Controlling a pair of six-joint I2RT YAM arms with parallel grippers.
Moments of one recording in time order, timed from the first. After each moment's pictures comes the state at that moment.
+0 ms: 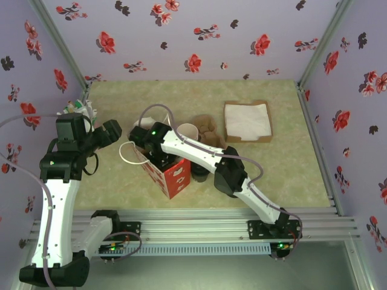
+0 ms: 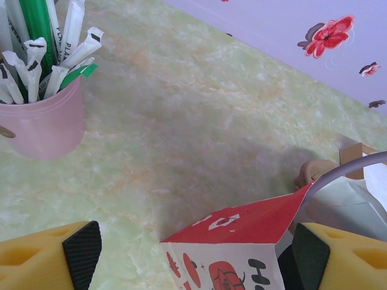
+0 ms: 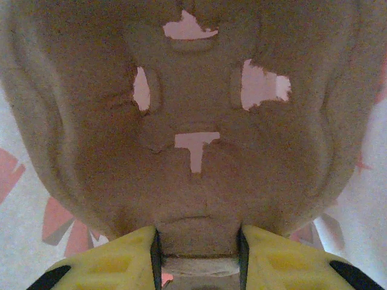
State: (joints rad) left arm -0.06 0.88 1.21 -0.96 0.04 -0.44; right arm 1.12 2.44 2.41 -1.45 0.02 0.45
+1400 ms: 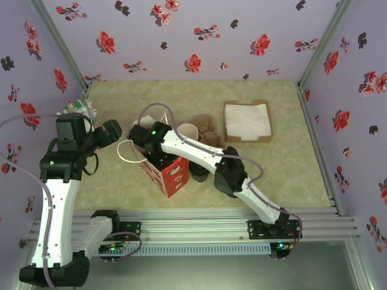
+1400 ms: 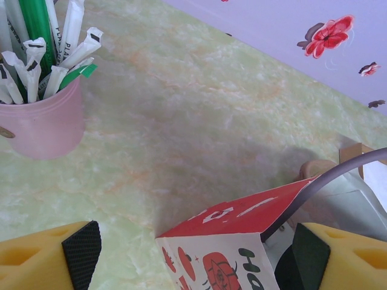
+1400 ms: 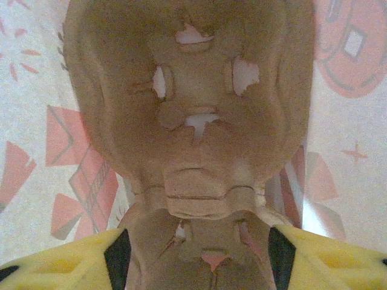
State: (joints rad) left arm -0.06 0.88 1.21 -0.96 0.04 -0.44; right arm 1.12 2.44 2.43 -1.42 0.03 0.46
